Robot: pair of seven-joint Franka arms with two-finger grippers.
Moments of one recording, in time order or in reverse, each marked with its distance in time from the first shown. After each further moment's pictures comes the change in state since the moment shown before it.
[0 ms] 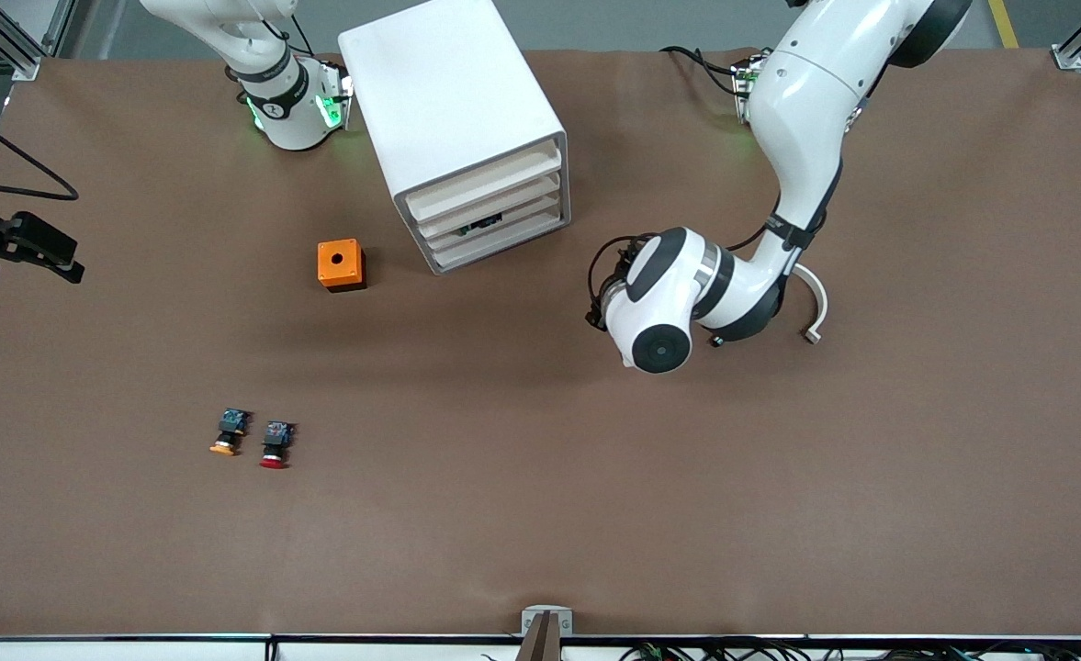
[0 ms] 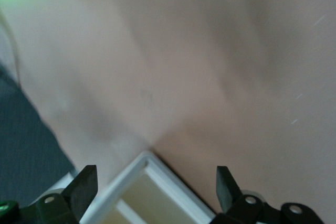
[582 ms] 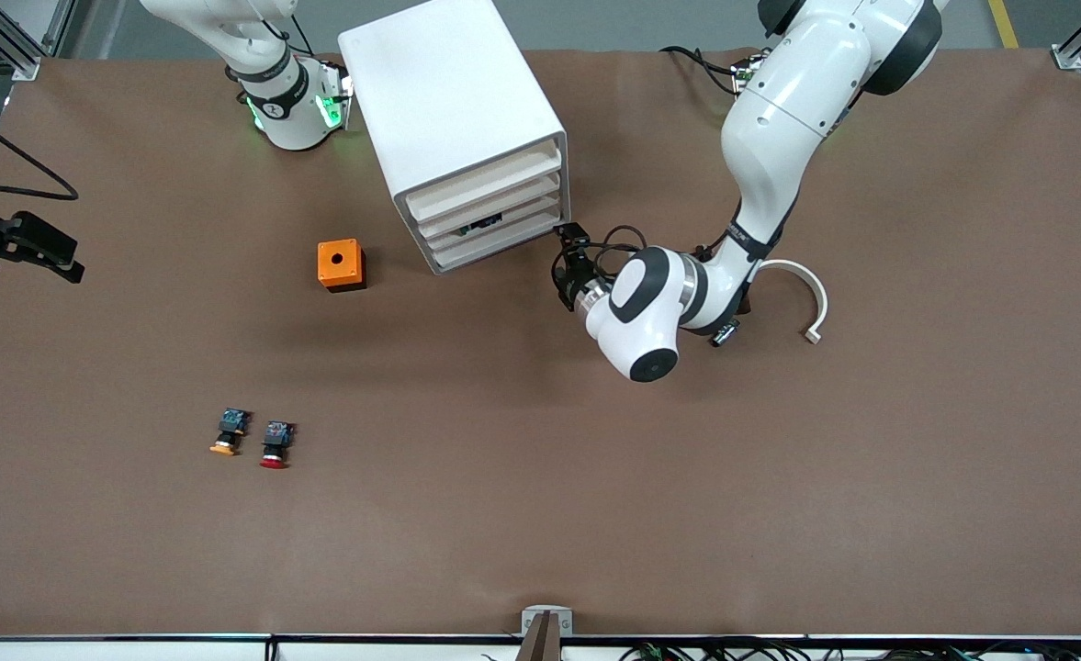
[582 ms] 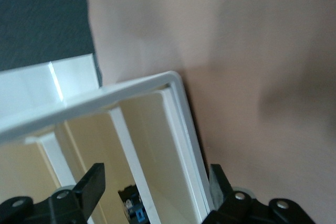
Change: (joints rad) left arm -0.029 0.103 0.000 0.001 -0.338 0.000 -0.467; right arm 0.000 0.000 0.000 0.000 0.000 -0.001 -0.002
